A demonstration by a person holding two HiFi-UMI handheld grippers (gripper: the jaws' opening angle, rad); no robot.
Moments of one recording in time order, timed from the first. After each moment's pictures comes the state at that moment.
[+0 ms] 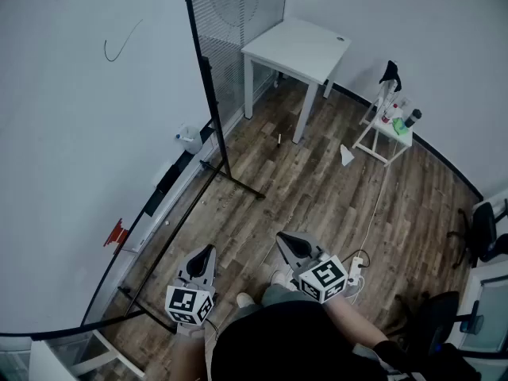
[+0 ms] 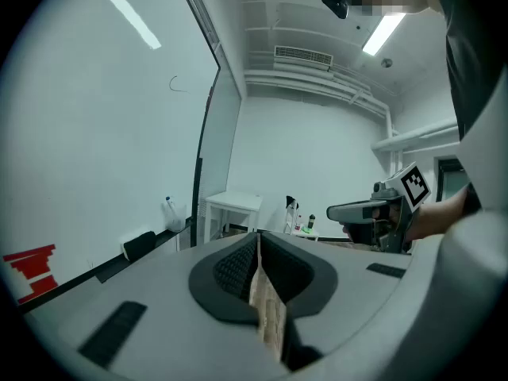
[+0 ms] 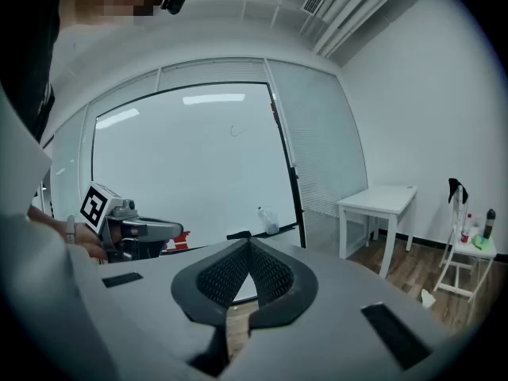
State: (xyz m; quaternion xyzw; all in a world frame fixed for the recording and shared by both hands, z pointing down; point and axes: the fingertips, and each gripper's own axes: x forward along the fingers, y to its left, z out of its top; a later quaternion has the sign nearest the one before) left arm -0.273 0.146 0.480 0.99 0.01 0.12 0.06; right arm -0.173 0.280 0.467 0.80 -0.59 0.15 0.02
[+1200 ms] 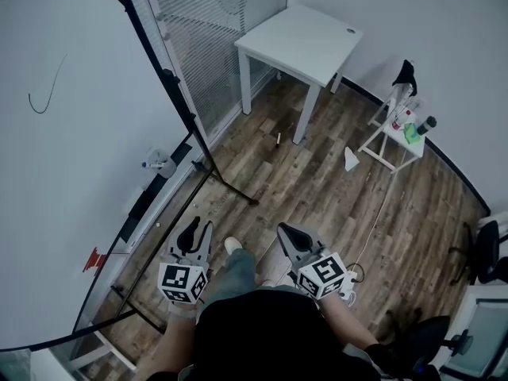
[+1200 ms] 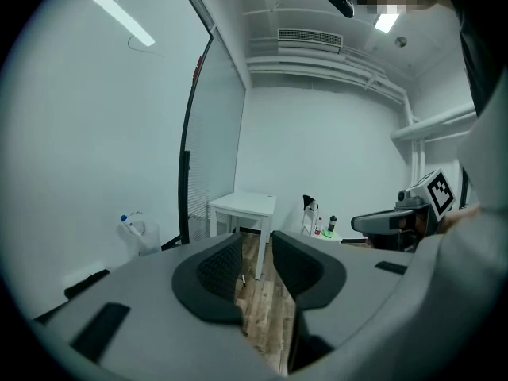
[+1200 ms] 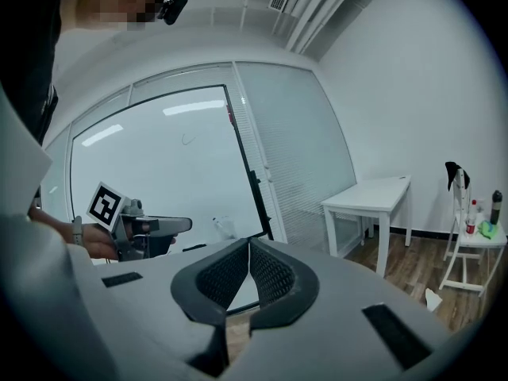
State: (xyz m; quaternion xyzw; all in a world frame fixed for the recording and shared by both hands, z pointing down) left arm -0.040 0.127 0.486 0.99 -0.03 0.13 0.05; right arm 0.040 0.293 0.491 0.80 -0.57 0.16 -0.03
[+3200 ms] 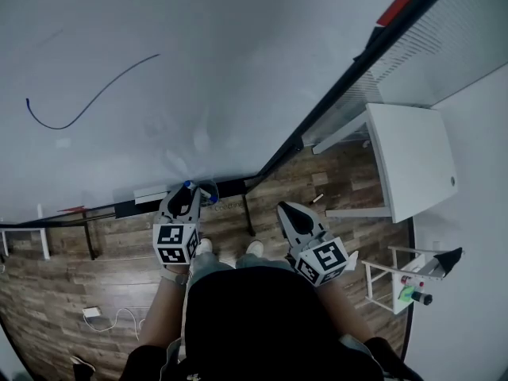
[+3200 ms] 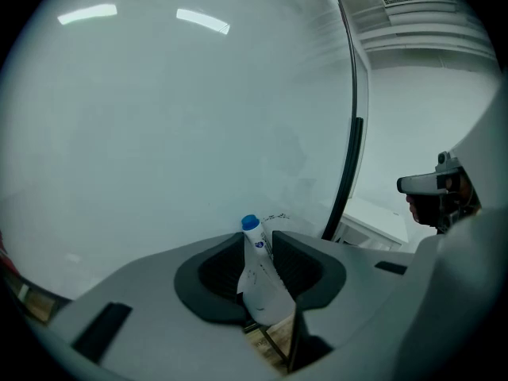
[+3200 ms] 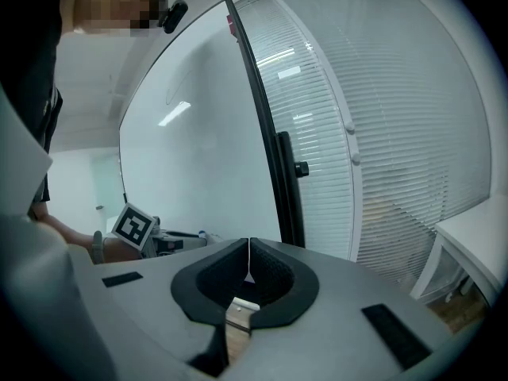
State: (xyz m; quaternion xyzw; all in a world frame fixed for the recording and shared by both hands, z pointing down) left arm 0.025 -0.180 0.566 0.88 -0.42 0.15 0.17; right arm 0.206 -0.078 0.479 0.55 -0.81 0.17 0.09
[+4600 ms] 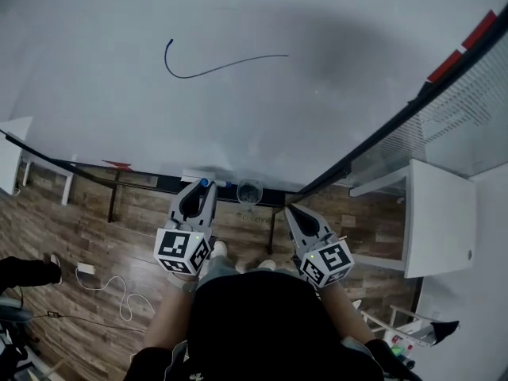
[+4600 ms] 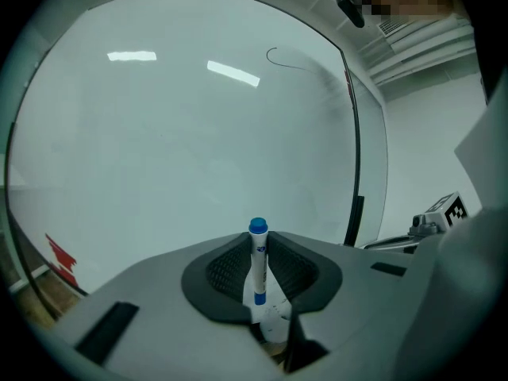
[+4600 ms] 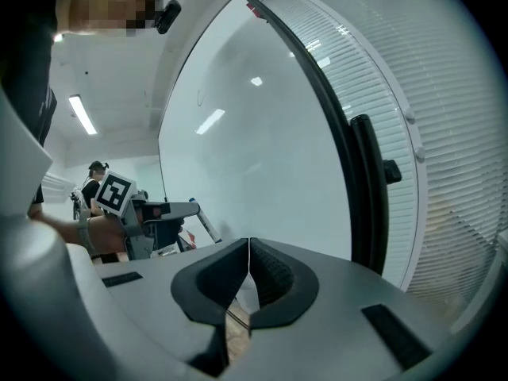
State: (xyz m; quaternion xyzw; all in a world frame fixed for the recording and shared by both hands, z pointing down) left arm -0.052 -0.144 0.438 0.83 -0.54 0.02 0.13; right arm 0.130 -0.103 0.461 0.42 -0.89 0.15 0.08
